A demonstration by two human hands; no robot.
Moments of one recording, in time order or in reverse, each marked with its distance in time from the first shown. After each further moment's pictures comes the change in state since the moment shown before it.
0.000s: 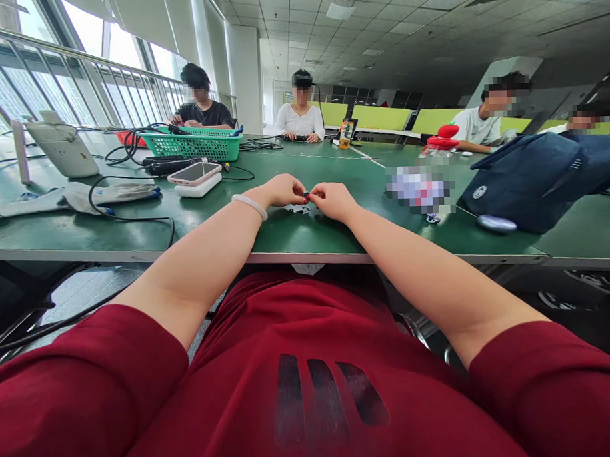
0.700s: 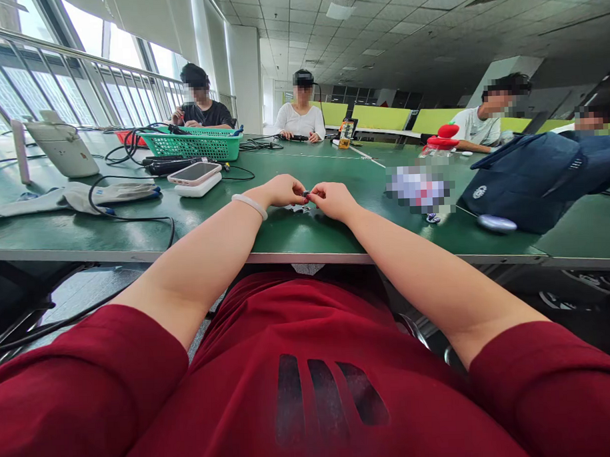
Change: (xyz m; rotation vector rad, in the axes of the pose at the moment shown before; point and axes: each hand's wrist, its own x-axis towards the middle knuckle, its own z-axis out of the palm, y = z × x) left_hand 0.000 0.001 0.001 -0.038 -0.012 -0.023; right_hand 0.002 0.003 0.002 0.001 -0.001 0.002
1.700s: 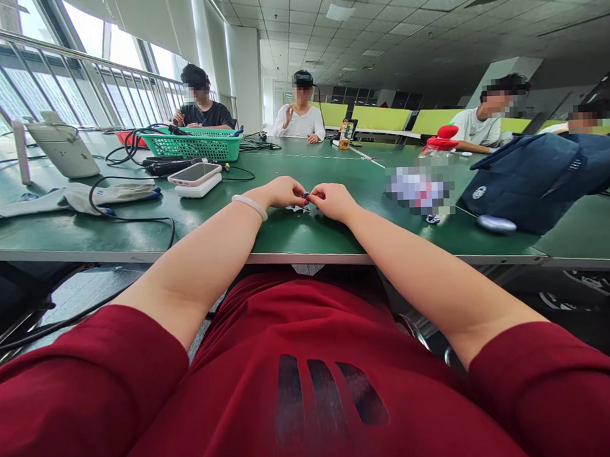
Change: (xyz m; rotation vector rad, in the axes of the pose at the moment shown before) left_hand -0.003 0.004 -0.001 -0.081 -0.059 -0.032; right_hand -0.002 -0.003 -0.003 -0.004 -0.020 0.001
